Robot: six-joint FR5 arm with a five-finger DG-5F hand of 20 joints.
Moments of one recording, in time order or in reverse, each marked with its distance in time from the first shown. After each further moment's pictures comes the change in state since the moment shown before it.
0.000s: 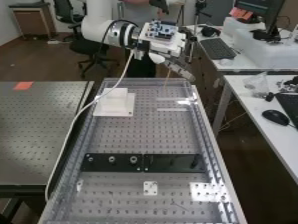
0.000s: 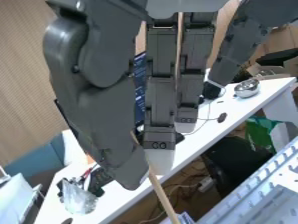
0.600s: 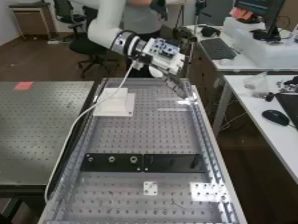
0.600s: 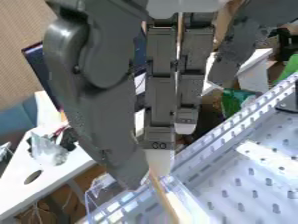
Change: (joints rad) arm 0.010 -0.105 0.099 -0.204 0.004 0.067
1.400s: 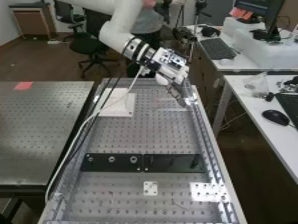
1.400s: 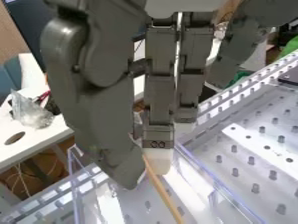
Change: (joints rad) arm -0.005 -0.137 0.175 -0.193 -0.046 0.008
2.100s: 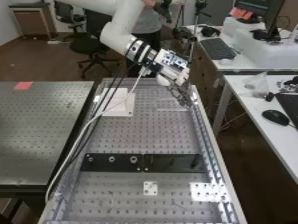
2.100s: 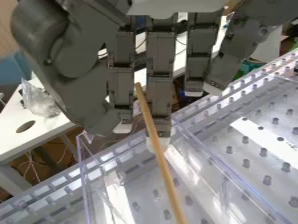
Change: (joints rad) arm -0.011 -0.008 0.008 -0.001 -0.067 -0.013
